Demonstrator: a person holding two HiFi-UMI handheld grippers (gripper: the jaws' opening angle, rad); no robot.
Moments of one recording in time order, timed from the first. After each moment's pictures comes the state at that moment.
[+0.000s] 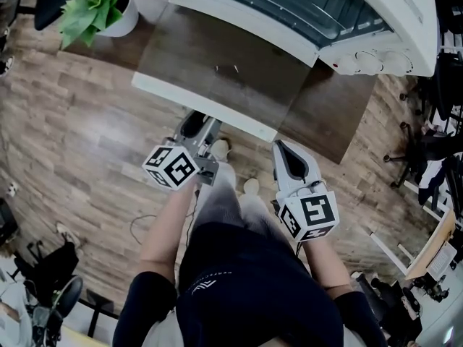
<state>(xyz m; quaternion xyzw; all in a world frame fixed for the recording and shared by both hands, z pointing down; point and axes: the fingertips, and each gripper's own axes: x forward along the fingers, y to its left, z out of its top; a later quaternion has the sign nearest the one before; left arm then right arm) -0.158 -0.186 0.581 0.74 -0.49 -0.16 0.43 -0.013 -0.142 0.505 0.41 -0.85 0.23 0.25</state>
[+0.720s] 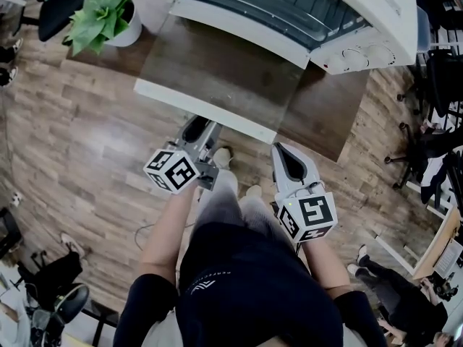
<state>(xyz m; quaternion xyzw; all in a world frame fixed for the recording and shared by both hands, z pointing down) -0.155 -0.182 0.560 0.76 -0.47 -0.16 0.42 -0.015 -0.136 0.489 0.42 -0.85 0.22 0.23</state>
